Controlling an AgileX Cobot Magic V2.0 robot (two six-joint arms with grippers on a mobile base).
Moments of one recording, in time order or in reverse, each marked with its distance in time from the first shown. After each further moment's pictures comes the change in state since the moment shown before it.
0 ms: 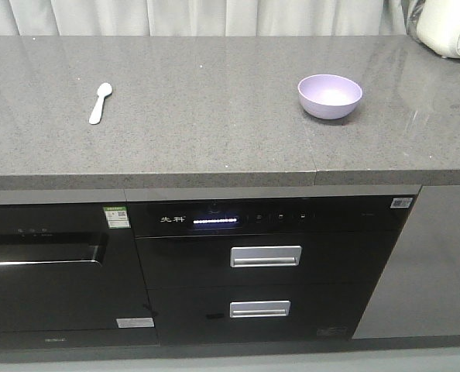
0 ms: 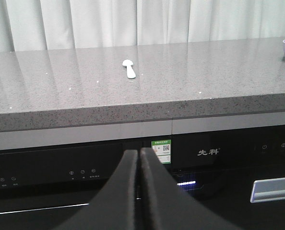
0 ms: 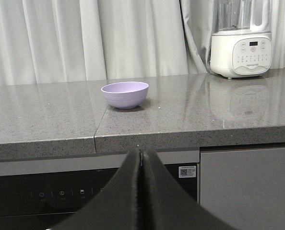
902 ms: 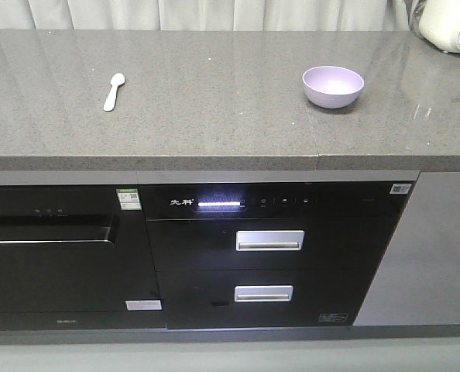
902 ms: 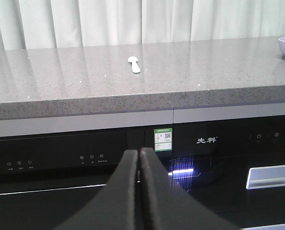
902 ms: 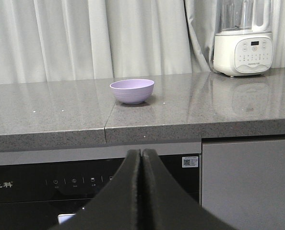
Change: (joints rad) left arm 0.000 0.000 0.000 0.000 0.000 0.000; right arm 0.000 0.000 0.000 0.000 0.000 0.000
